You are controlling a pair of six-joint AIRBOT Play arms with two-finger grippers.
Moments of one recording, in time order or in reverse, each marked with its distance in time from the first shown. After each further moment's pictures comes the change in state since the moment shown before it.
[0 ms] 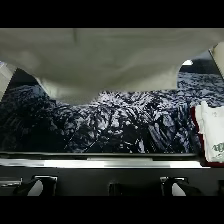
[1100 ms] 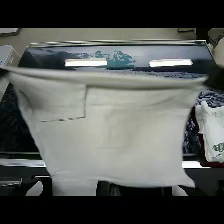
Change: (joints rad) left arm -0.094 -0.198 -0.252 0.301 -0.375 -0.269; right arm 0.097 -0.227 -0.304 -0.130 0.505 0.191
